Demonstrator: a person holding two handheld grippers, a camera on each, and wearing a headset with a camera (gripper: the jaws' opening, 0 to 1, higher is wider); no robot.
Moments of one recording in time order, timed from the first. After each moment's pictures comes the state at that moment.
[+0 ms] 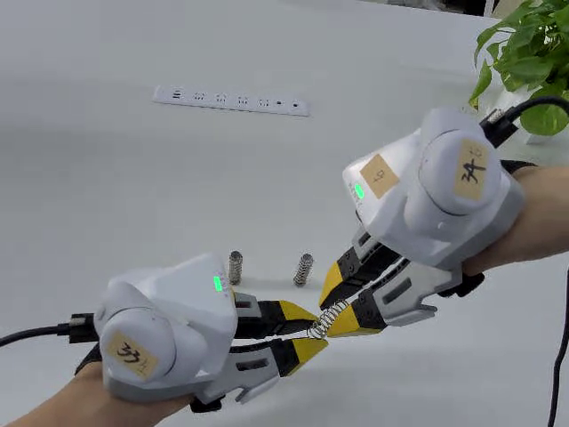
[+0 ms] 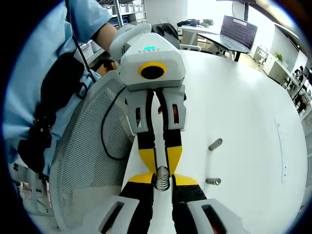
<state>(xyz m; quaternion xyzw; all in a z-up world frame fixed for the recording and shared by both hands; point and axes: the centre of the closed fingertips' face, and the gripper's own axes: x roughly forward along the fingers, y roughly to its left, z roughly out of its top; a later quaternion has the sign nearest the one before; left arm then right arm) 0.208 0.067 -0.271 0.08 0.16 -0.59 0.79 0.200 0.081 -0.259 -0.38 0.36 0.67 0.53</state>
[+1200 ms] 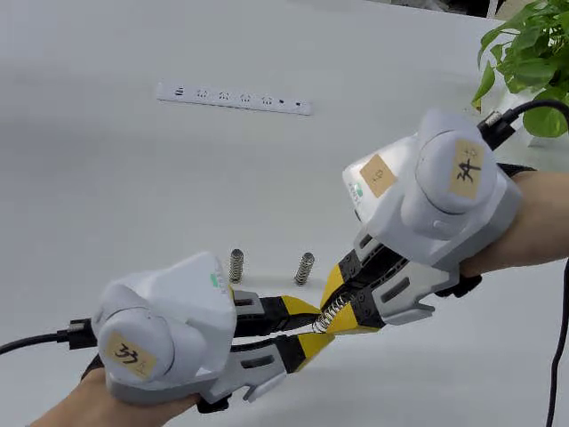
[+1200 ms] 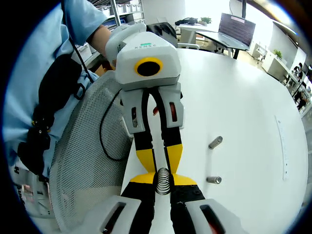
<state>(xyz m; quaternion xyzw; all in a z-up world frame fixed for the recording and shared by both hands) 0.213 0.067 -0.267 0.04 0.15 -0.57 0.81 0.203 0.081 -0.262 -0.37 0.37 0.66 0.53</state>
